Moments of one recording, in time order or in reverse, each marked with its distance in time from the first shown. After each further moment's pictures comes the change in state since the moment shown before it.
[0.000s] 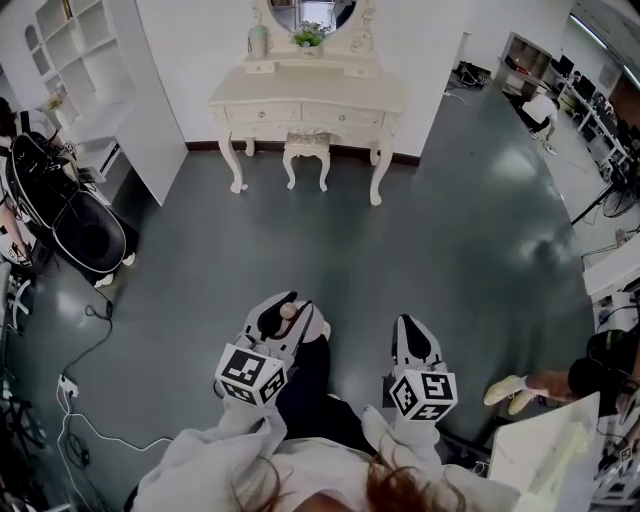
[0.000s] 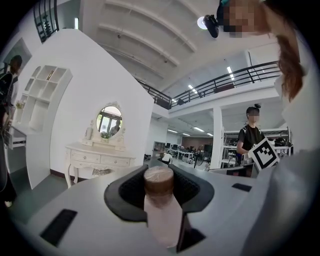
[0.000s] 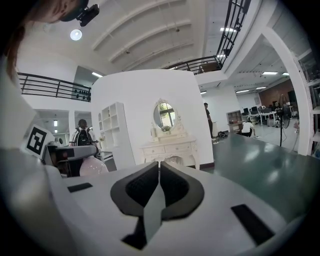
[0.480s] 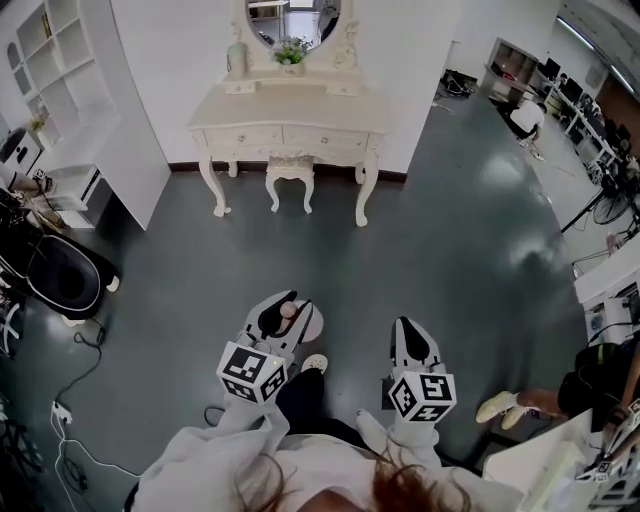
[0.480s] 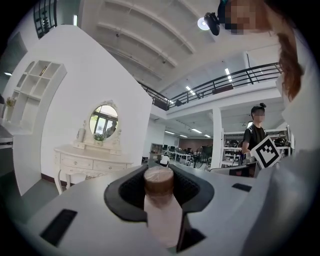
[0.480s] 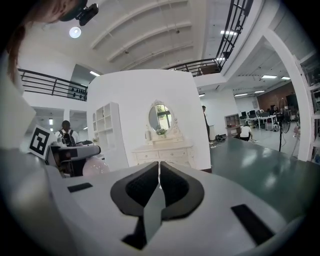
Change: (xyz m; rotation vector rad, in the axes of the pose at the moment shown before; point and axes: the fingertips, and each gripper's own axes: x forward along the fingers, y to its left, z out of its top) left arm 0.106 0.038 0.027 0.010 -0.017 -0.046; right arm 0.078 -0.045 0.047 -0.014 -0.022 -0.041
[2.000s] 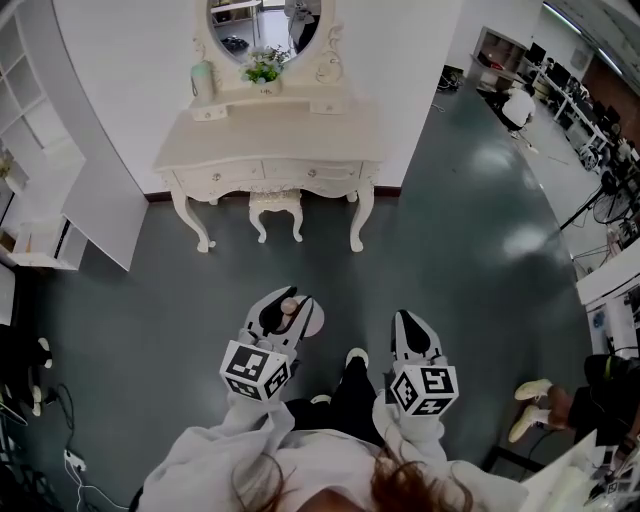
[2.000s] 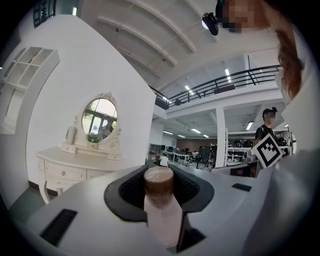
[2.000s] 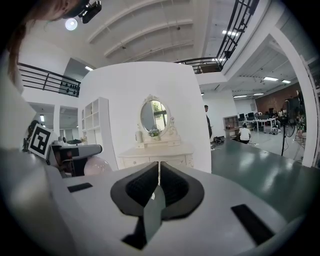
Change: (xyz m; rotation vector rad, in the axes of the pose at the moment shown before) left arm 0.187 0.145 0.036 0.007 -0.004 -0.050; right arm 0.216 -0.041 0.063 -0.019 0.000 -0.046
